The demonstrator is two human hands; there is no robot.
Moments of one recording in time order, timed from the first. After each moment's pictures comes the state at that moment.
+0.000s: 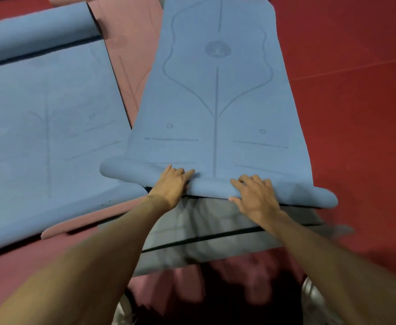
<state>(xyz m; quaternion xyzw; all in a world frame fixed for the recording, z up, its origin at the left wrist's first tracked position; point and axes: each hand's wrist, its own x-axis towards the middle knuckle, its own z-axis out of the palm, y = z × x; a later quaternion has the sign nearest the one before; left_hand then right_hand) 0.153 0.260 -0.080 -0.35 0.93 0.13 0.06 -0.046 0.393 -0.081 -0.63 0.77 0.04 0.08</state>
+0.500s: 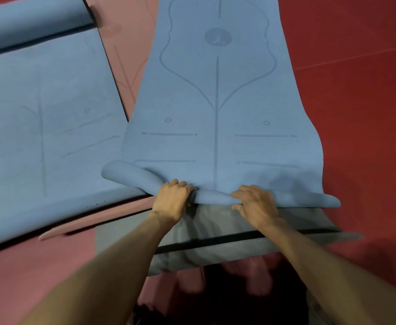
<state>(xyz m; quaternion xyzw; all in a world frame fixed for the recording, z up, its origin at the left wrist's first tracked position) 0.161 0.292 -0.095 -0.38 0.92 0.09 0.11 -0.042 0.406 -0.120 -0.65 0.75 -0.06 0.11</state>
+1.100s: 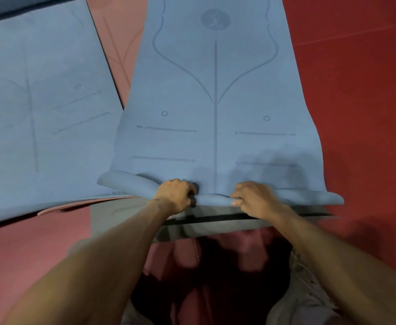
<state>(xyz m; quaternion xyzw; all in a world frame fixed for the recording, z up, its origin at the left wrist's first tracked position) 0.158 0.337 -0.099 -0.40 0.87 0.23 0.19 -0.050 0.449 -0.115 -0.67 0.69 0.07 0.26</state>
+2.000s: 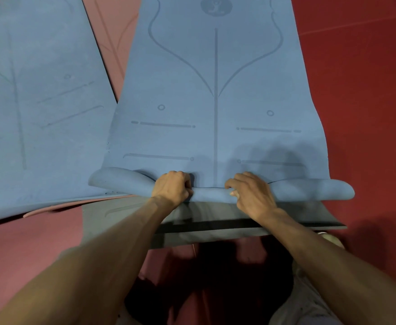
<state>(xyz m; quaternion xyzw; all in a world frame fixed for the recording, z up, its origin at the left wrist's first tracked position) 0.149 0.327 -0.111 -0.49 0.83 0.25 0.12 -0.034 0.441 -0.124 -0.65 0.74 -0.09 0.14</state>
